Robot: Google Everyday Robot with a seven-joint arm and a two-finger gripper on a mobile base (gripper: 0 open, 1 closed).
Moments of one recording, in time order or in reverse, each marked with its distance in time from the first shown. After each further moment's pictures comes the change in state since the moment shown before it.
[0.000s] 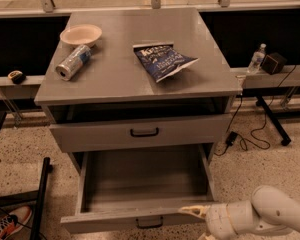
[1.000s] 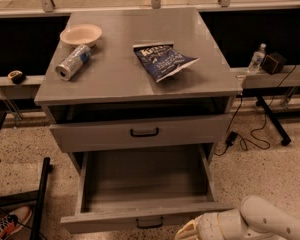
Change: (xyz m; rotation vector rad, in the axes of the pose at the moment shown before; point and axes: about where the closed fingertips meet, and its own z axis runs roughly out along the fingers) arm 0.033 0.014 0.046 -0.018 -0.021 0.025
